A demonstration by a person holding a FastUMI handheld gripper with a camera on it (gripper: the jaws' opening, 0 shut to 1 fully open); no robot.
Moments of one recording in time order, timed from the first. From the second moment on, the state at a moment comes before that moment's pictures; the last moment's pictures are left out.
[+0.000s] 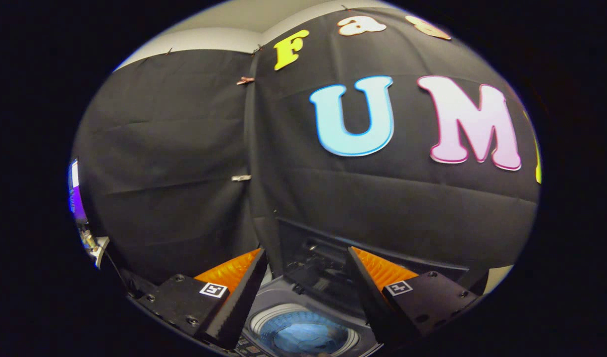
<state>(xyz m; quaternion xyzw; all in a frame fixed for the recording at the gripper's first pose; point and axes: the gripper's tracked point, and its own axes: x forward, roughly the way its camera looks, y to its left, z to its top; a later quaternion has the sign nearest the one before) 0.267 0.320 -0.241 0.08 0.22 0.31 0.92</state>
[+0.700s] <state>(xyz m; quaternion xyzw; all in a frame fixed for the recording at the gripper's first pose) 0.356 0.217 -0.287 0.08 0.22 0.03 0.97</state>
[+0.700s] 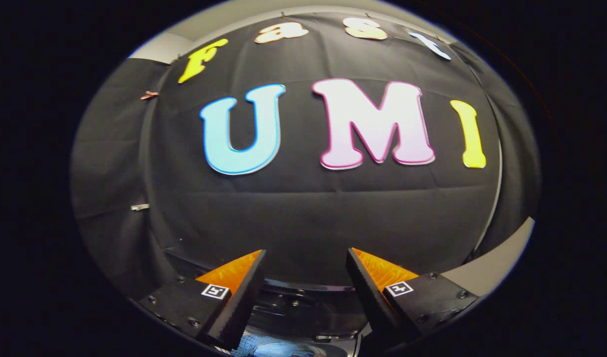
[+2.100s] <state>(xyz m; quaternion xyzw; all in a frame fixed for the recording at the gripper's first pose) 0.268 0.217 -0.294 0.06 0.33 0.01 0.94</state>
